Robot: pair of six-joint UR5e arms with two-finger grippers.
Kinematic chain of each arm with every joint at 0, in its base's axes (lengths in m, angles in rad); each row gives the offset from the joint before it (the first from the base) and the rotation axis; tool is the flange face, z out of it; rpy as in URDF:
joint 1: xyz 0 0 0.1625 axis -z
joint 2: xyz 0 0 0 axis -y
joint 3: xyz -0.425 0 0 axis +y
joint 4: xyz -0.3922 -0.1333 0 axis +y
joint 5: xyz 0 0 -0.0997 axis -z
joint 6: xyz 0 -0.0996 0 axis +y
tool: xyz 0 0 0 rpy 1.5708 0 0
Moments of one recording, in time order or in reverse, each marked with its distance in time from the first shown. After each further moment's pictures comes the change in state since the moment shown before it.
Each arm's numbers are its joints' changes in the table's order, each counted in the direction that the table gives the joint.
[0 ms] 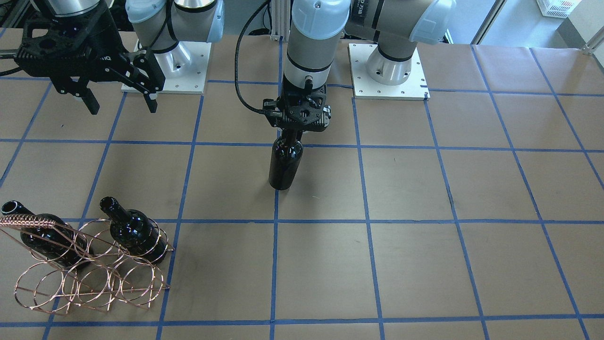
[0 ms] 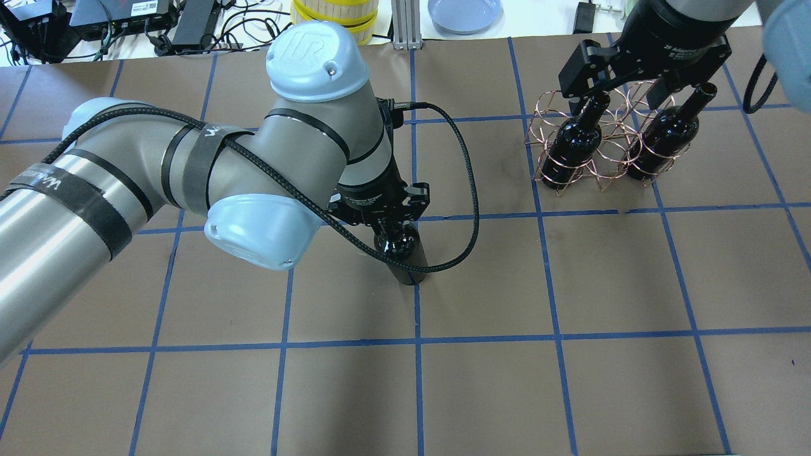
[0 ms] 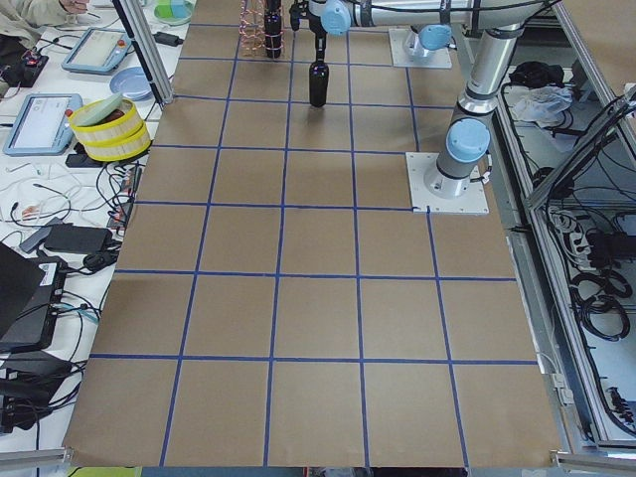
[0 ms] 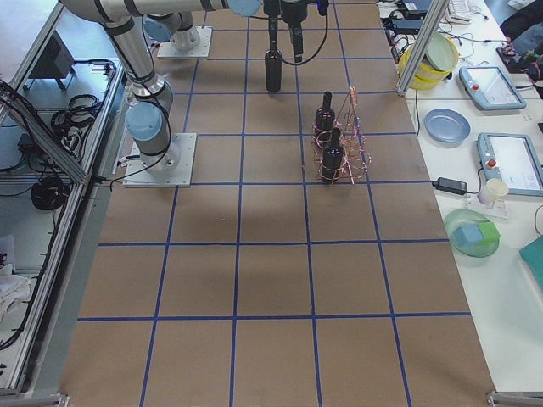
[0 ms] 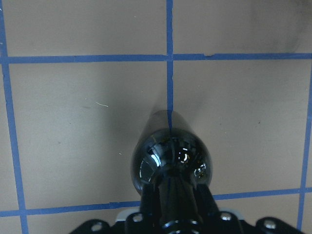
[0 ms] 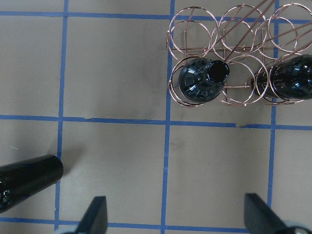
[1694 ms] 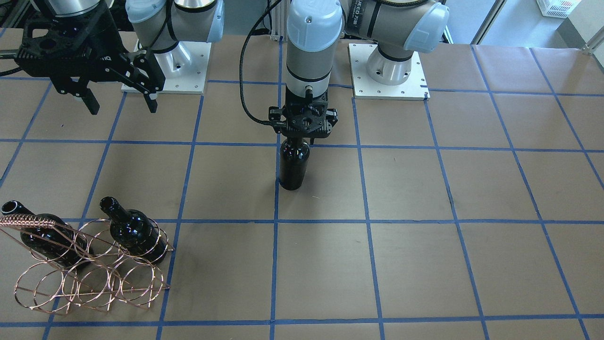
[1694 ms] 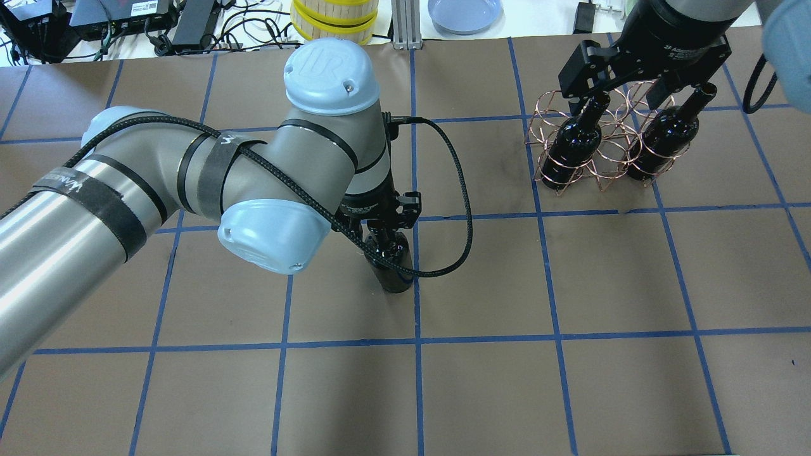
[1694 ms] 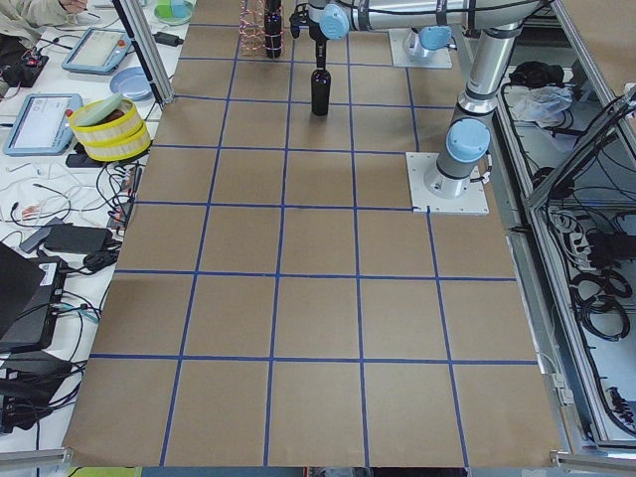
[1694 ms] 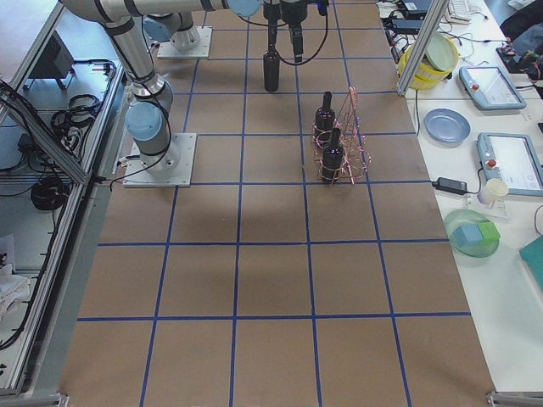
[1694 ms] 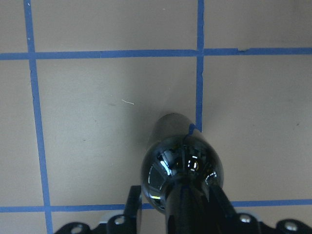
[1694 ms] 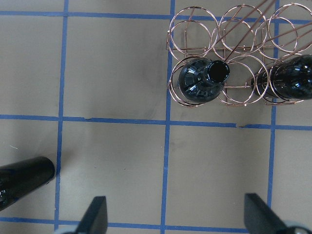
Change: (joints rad) left arm 0.006 -0.022 0.015 0.007 0.084 0.012; right arm 0.000 0.000 0.000 0.000 0.000 0.002
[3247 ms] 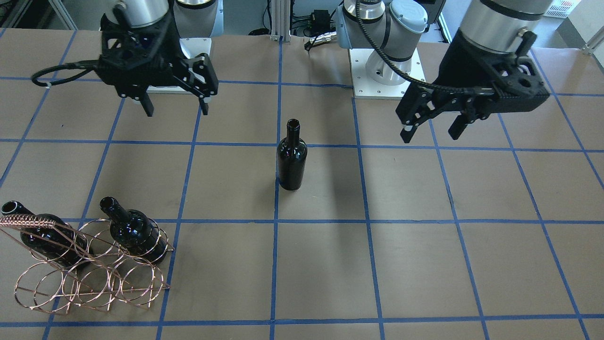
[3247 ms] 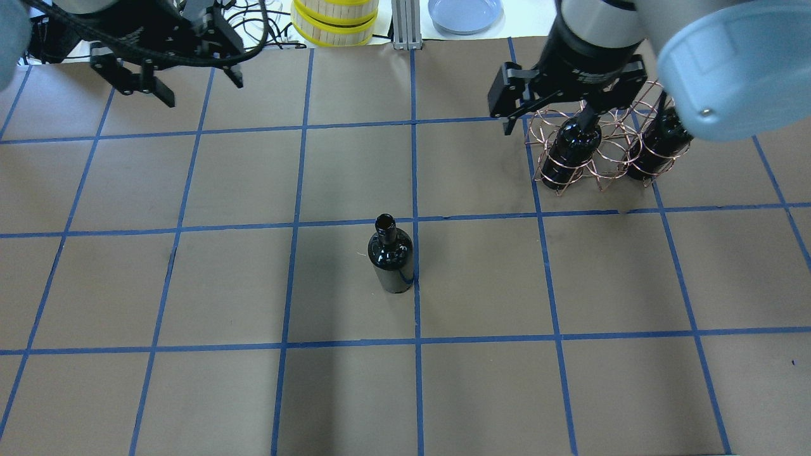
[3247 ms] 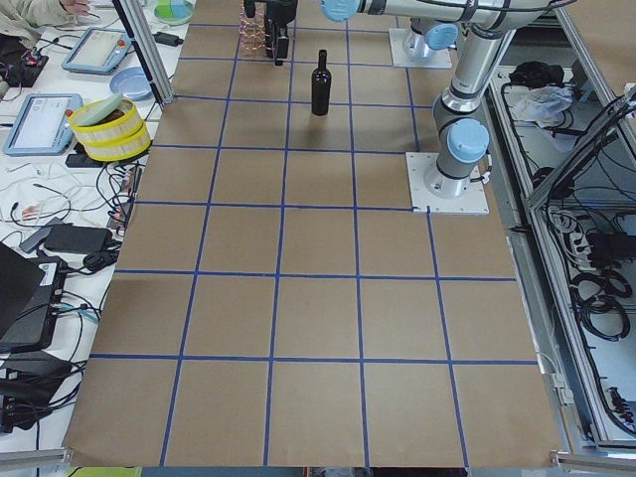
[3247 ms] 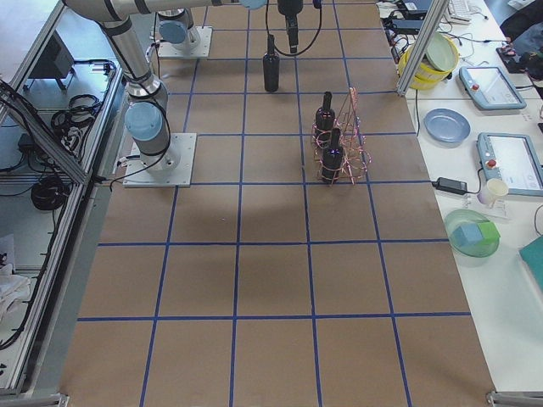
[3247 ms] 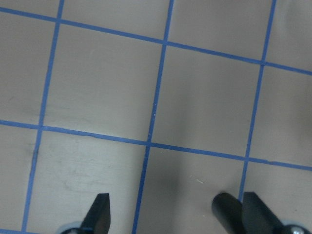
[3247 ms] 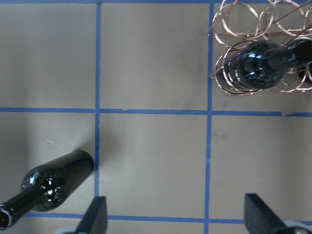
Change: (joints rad) left arm -0.460 0.108 -0.308 0.269 -0.062 -0.274; right arm -0.201 0.065 0.013 0.018 -0.006 -0.233
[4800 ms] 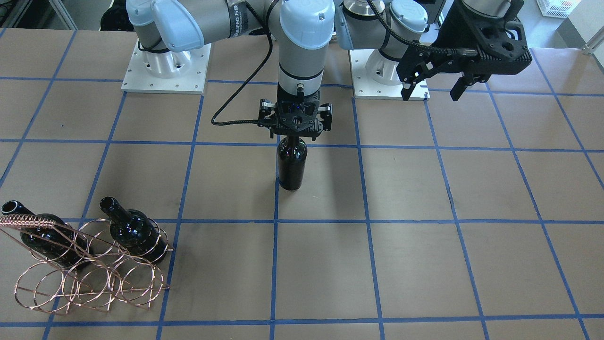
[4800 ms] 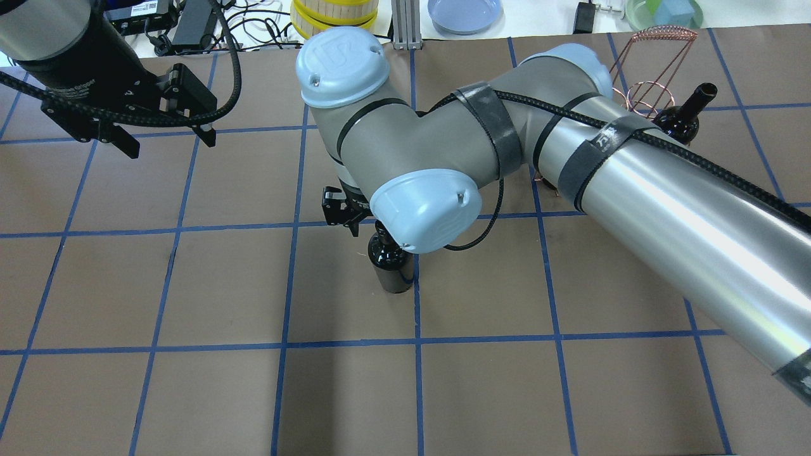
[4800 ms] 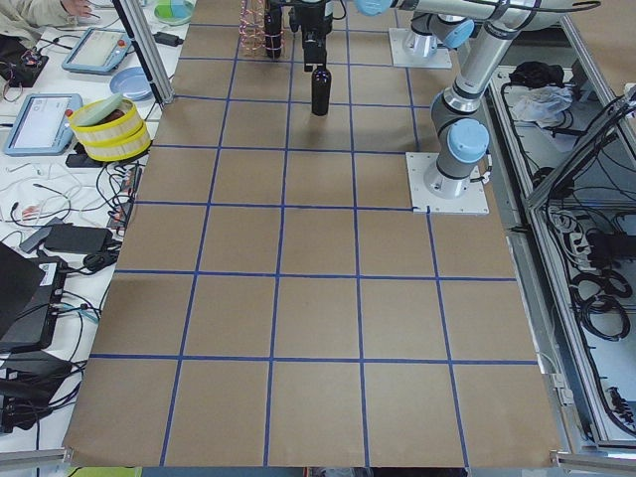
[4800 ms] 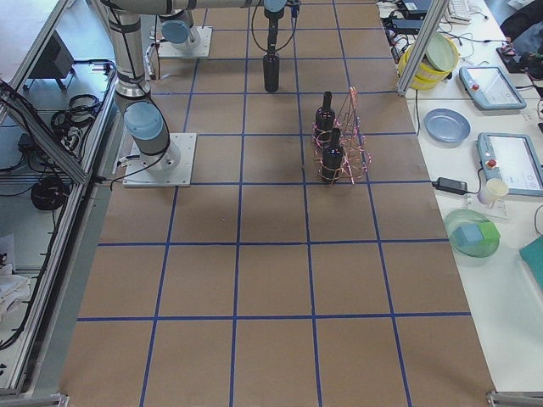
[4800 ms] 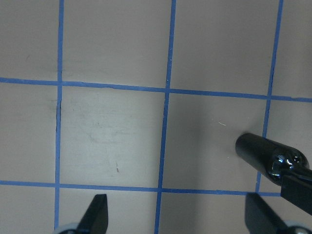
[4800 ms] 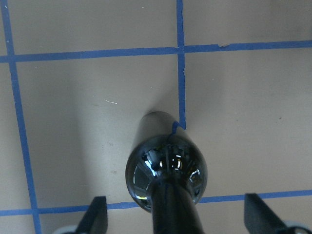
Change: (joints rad) left arm 0.004 0.111 0.083 0.131 0.034 -0.095; right arm -0.343 0.250 -0.039 0.136 -0.026 -0.399
